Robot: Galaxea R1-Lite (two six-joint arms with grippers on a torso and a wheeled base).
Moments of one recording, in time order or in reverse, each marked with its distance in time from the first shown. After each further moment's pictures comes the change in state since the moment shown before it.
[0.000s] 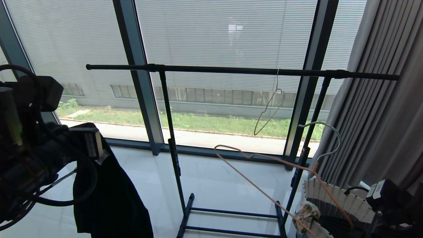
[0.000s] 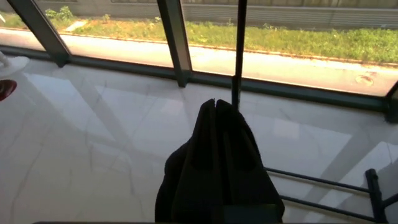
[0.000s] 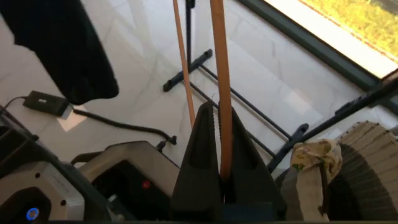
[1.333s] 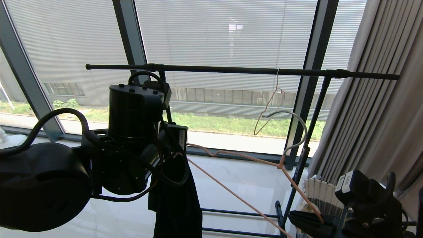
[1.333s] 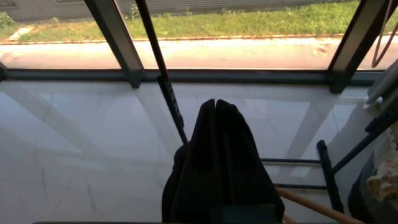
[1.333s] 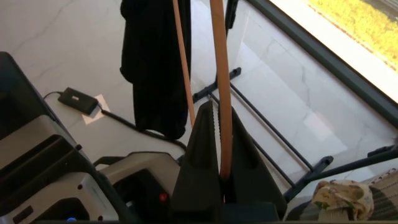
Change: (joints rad) left arm -0.276 0.367 -0.237 -0.035 0.071 -0.073; right arm 0.131 0.132 -0.153 -0.021 -0.001 0.006
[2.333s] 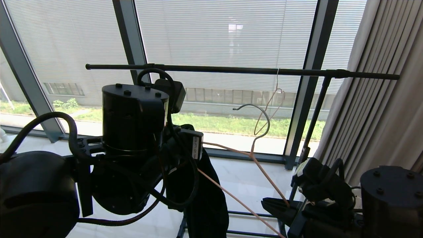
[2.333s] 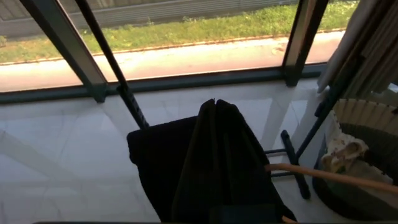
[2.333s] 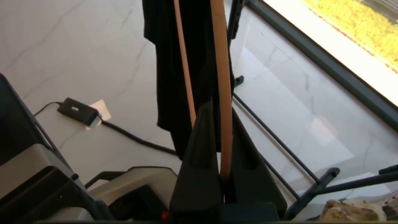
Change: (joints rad) left arm -0.118 -0.041 0.007 0.001 -0.069 0.001; right arm 0.001 0.203 -0.101 -0.115 0.002 0.003
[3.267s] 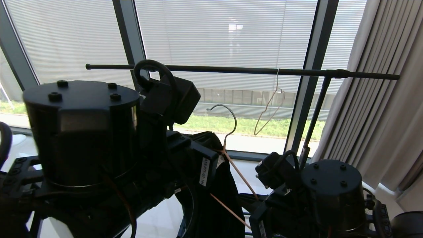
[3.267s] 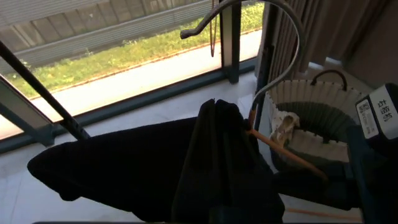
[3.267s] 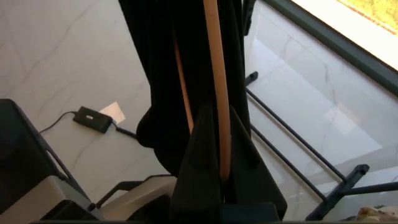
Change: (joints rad) left arm -0.143 -0.110 0.046 -0.002 -0.158 0.086; right arm 0.029 0.186 -0.153 -0.002 -0.033 0.115
